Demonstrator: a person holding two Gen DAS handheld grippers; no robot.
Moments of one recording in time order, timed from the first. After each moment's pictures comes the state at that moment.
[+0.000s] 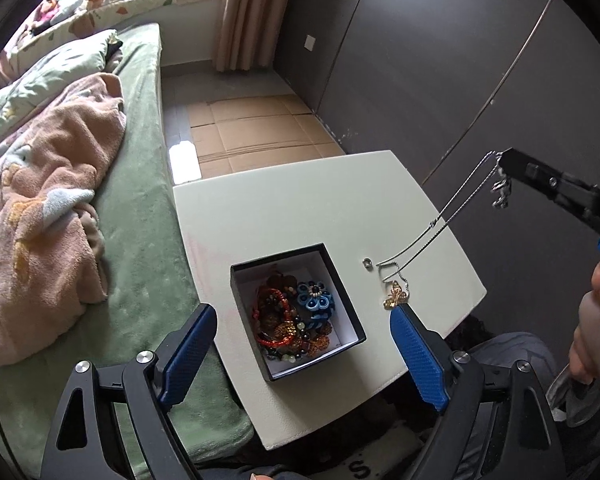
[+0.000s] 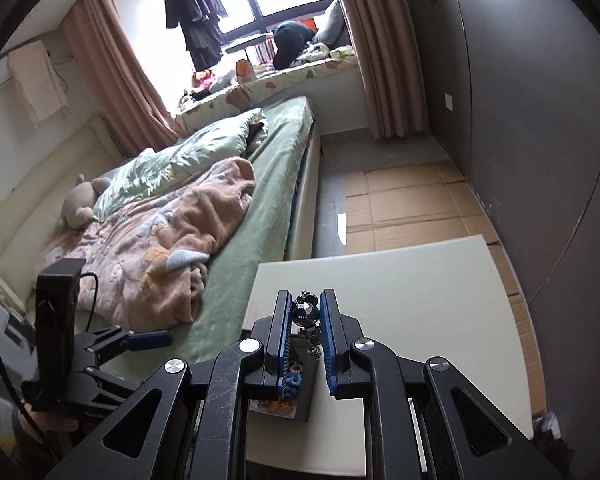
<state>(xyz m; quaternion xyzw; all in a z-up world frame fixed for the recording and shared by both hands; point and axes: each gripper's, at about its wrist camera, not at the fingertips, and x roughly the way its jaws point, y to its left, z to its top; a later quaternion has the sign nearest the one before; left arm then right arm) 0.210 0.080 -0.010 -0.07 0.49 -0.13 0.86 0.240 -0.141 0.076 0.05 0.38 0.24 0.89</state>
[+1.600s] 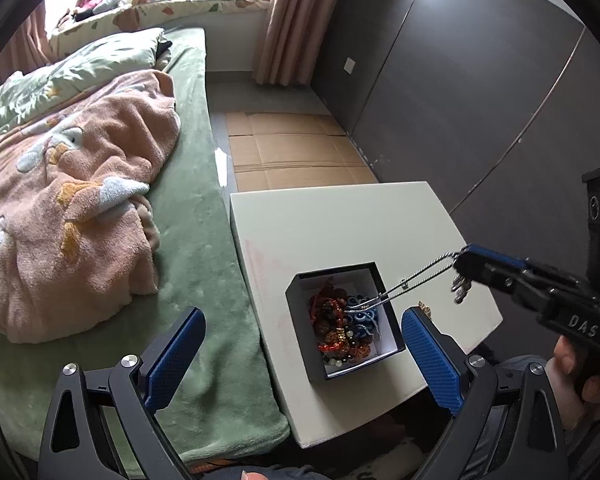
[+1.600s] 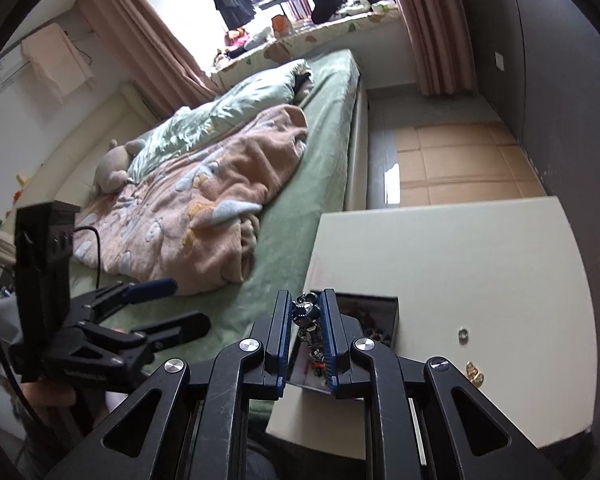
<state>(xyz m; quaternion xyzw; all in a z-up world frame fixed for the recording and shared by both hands) 0.201 0.131 -0.006 -0.10 0.47 -0.08 0.87 0.241 -0.071 0.008 0.06 0.47 0.31 0.83</state>
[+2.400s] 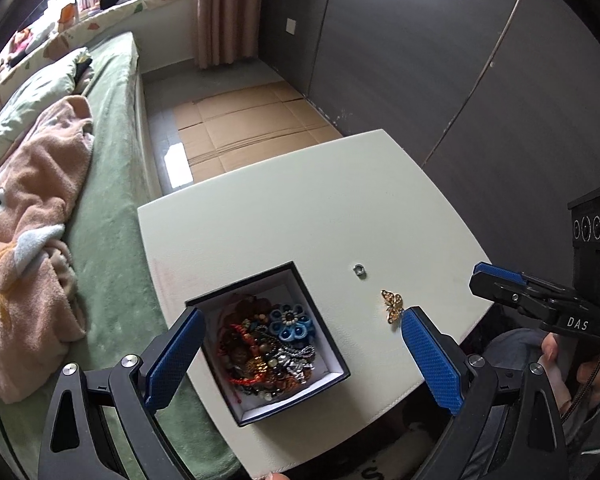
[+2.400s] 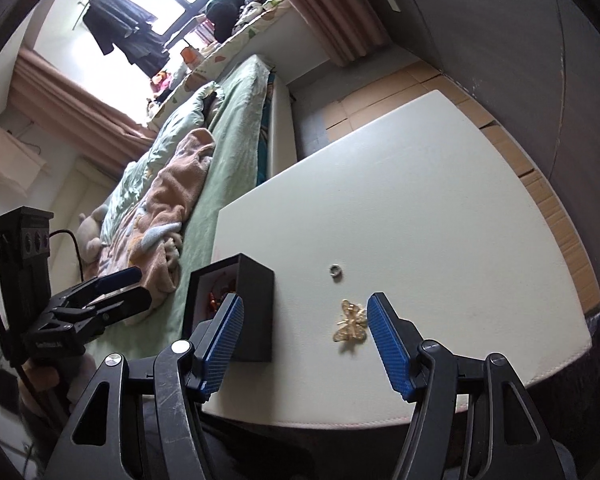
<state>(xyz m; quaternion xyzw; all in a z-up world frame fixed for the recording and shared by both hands) 0.253 0.012 -0.033 0.00 0.52 -0.14 0.84 0.249 -0.236 -0.073 0.20 0.49 0.23 0.82</state>
